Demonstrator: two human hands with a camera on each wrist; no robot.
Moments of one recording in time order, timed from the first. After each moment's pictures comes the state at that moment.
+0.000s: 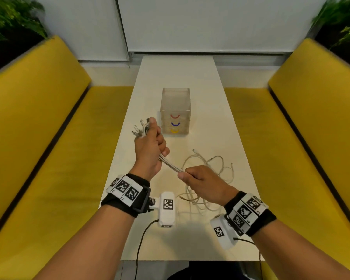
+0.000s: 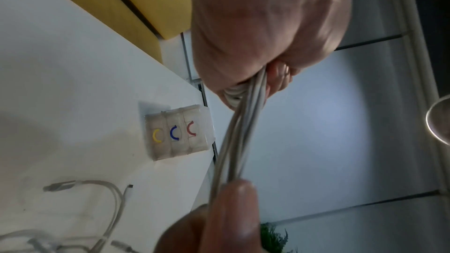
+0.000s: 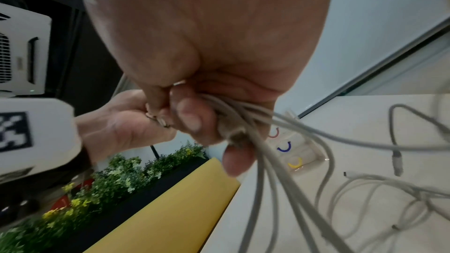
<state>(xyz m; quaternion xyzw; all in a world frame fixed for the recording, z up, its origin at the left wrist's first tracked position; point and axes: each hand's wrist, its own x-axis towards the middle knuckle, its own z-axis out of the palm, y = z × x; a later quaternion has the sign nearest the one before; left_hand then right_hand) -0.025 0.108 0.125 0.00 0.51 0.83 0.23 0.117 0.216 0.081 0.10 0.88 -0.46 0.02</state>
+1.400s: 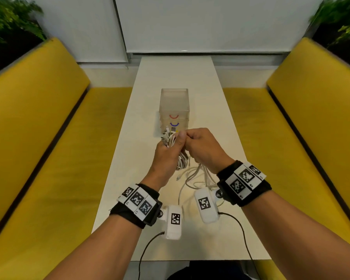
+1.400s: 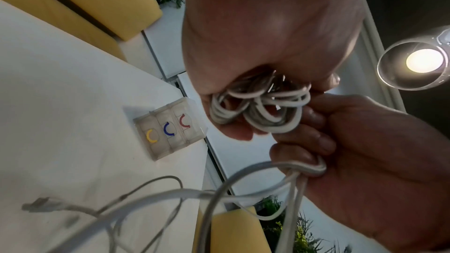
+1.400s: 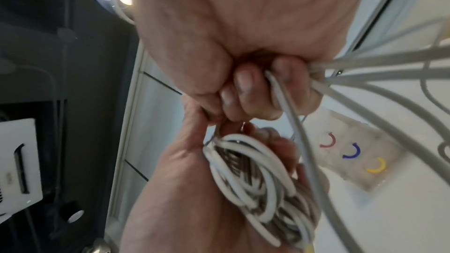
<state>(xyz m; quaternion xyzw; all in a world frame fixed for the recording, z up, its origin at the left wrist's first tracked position) 0.006 0.116 0.108 0.20 0.62 0.71 0.26 0.072 0.223 0.153 0.18 0.78 -0.58 -0.13</state>
